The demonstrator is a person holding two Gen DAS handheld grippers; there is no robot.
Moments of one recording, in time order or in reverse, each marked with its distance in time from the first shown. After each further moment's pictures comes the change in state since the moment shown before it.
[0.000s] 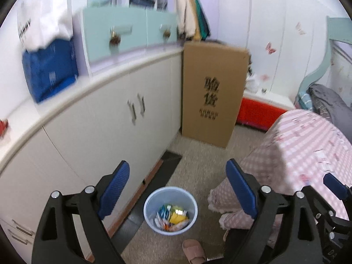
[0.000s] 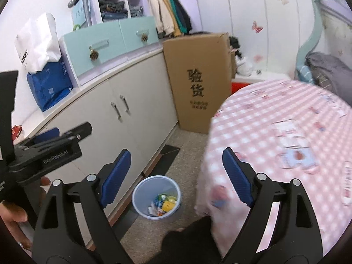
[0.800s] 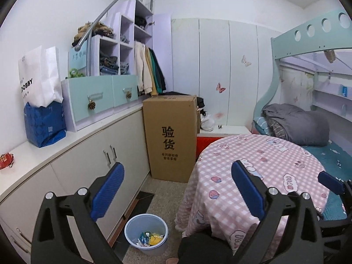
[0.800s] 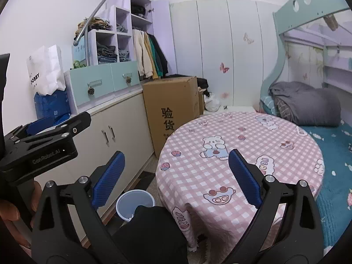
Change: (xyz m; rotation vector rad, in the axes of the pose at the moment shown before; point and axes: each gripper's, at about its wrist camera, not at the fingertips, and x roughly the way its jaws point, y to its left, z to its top) left arm -0.214 -0.075 -0.056 0.124 -0.328 -0.182; right arm -0.200 -0.027 -0.057 -0.007 -0.260 -0.134
